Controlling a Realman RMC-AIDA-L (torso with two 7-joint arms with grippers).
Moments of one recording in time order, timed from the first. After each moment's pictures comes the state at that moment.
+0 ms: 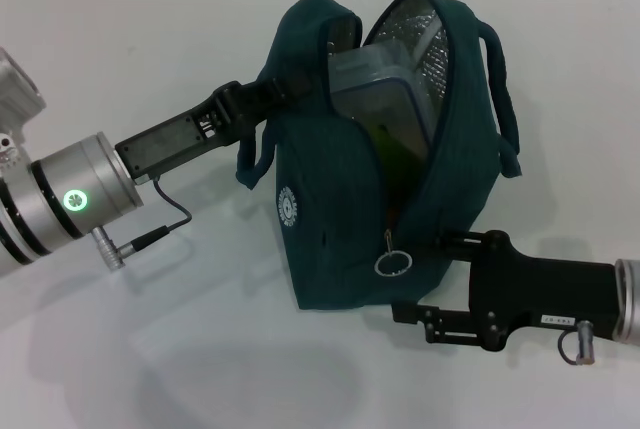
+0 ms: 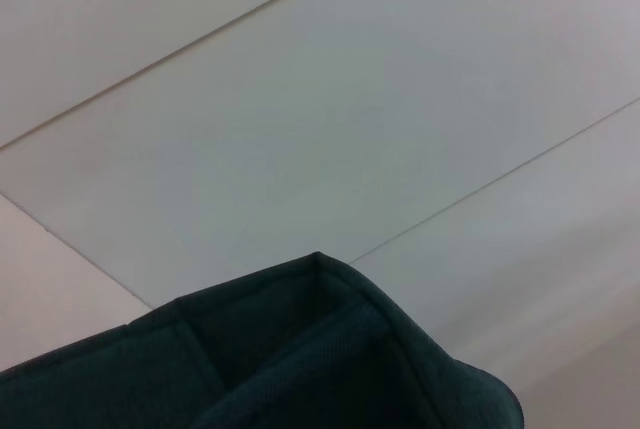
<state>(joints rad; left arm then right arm) -0.37 -2.09 1.19 0.51 1.15 1.41 -1.92 0.62 2.03 -1.21 -0.09 -1.46 -1.55 0.79</state>
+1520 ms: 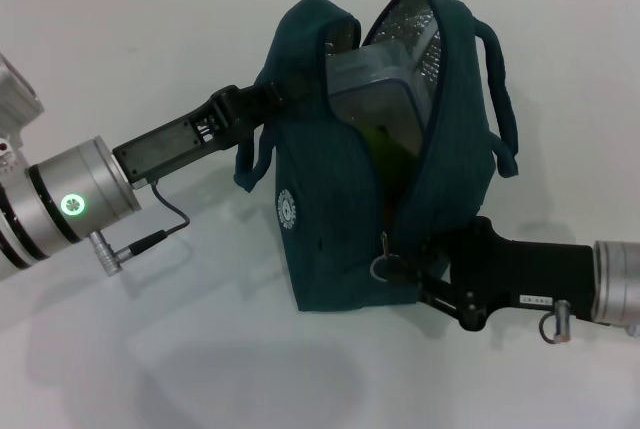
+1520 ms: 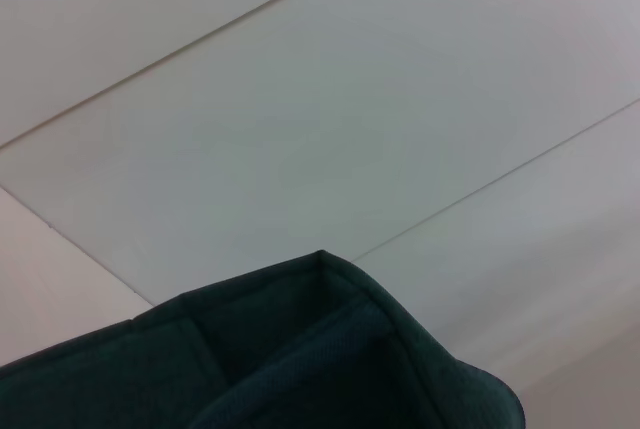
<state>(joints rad) -0.36 -2.09 1.19 0.51 1.15 1.42 -1.92 0.71 2.03 -1.20 0.00 -1.45 -1.49 0.79</state>
